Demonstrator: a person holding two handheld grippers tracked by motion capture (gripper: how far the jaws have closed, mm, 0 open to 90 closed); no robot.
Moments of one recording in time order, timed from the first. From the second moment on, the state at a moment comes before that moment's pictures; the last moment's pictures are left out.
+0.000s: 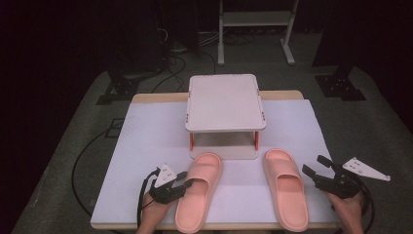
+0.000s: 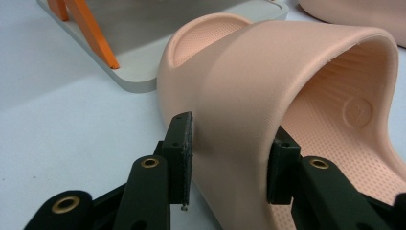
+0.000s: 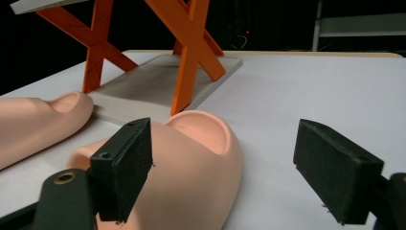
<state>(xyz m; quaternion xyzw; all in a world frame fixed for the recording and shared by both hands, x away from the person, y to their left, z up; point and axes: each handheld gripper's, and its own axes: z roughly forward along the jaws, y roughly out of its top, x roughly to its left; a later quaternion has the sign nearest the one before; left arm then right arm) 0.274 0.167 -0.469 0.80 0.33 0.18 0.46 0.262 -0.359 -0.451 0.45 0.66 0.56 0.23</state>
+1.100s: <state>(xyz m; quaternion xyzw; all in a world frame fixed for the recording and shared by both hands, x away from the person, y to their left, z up) 0.267 0.183 -0.460 0.78 0.35 0.19 0.48 0.244 -0.331 -0.464 0.42 0.71 0.53 0.21</state>
